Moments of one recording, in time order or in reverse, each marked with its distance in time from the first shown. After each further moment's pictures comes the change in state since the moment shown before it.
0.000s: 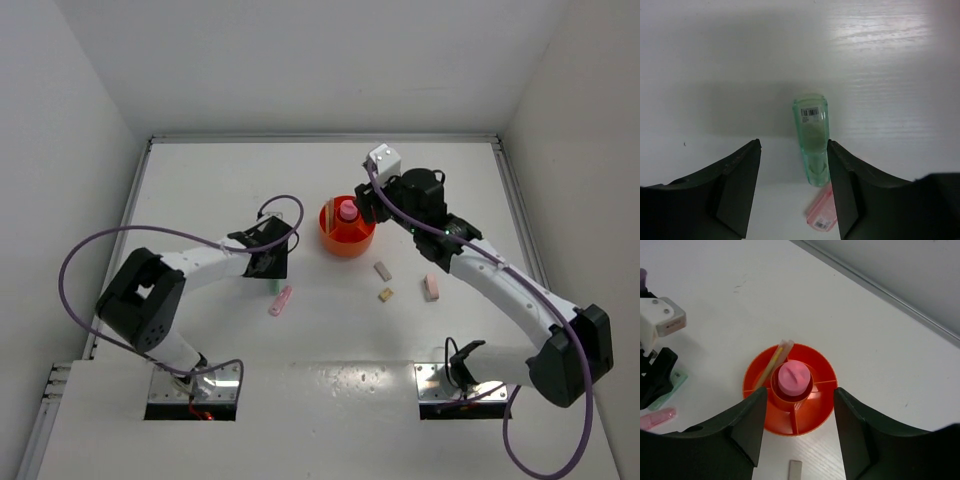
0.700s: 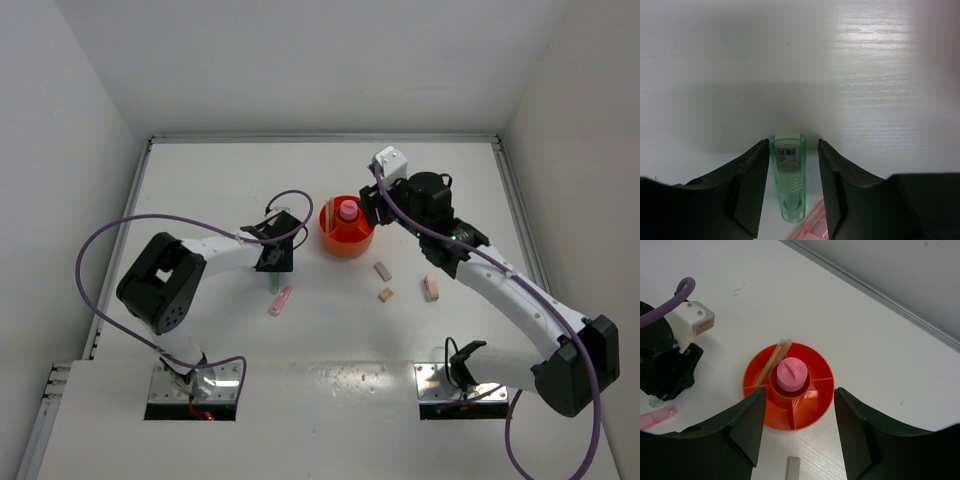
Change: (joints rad) left arm -0.003 0.169 0.092 0.068 -0.010 -0.027; right arm -0.005 -0.060 -0.031 -0.008 -0.001 -0.003
